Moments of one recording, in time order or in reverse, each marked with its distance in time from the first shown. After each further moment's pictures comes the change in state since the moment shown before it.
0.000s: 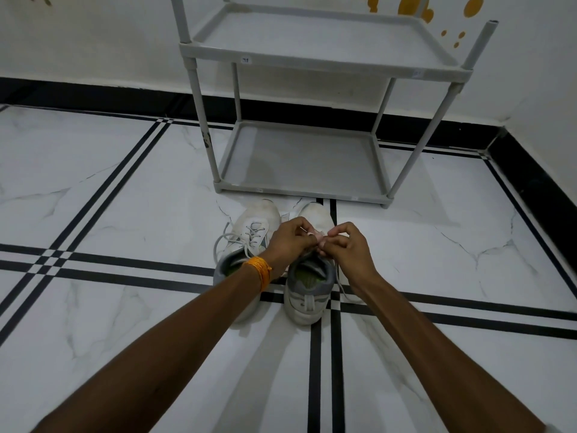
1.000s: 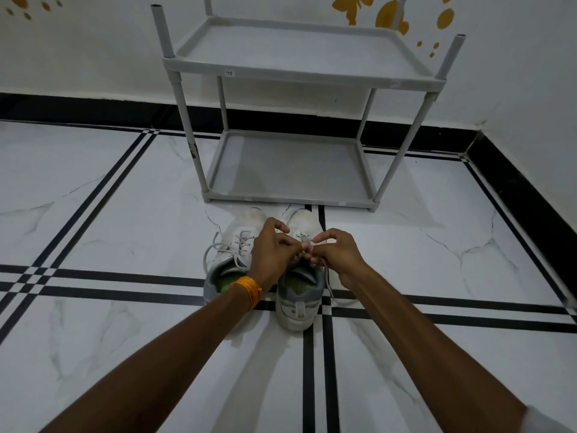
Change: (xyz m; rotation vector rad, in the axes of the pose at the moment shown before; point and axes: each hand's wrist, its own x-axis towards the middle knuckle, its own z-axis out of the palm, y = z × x) left_hand -0.017 -0.002 -0.003 0.014 0.183 0.162; right_hand 0.010 -0.018 0.003 -0.047 0.028 0.242
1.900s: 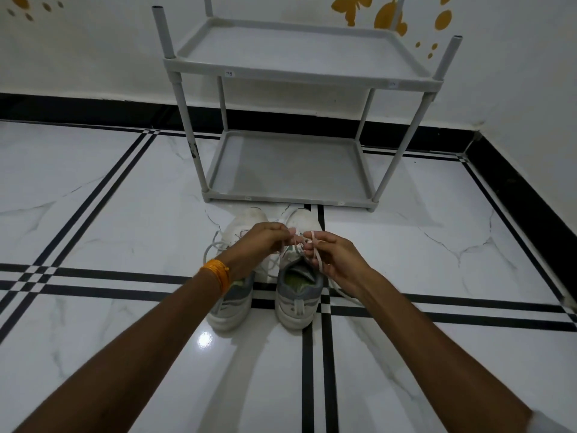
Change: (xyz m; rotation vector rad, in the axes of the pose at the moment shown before) left_hand 0.012 0.027 -0.034 -0.023 -0.377 -0.242; right_hand -0.008 0.007 -0.008 0.301 -0.211 0.054
